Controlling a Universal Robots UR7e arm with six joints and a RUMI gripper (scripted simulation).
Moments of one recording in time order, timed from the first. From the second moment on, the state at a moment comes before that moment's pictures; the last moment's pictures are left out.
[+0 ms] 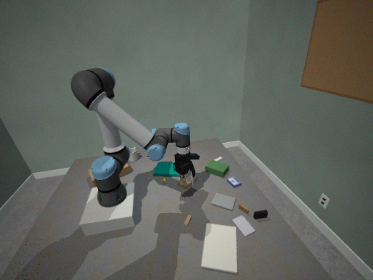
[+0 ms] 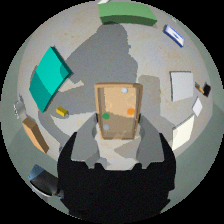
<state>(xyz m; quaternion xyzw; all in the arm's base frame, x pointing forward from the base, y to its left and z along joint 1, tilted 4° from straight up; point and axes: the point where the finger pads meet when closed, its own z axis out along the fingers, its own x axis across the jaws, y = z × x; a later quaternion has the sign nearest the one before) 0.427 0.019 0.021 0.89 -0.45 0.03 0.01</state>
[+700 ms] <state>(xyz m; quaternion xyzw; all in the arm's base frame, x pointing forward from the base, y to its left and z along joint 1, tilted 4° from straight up) 0.427 0.019 0.021 0.89 -0.45 0.04 0.00</state>
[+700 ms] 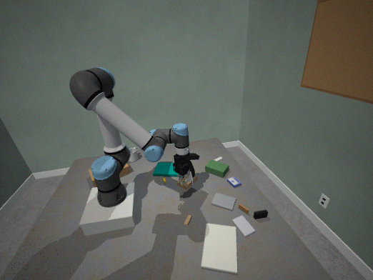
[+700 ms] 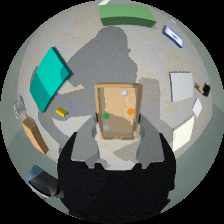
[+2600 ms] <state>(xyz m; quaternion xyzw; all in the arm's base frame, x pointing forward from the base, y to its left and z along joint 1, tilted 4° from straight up) 0.427 0.019 0.021 0.89 -0.45 0.03 0.01</state>
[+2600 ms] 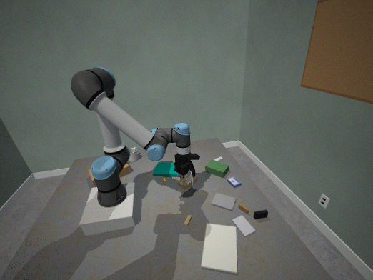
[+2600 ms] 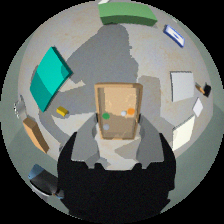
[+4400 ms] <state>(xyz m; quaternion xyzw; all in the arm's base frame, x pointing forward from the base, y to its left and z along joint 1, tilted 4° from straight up) 0.429 0.016 0.021 0.89 -0.45 -0.07 -0.04</state>
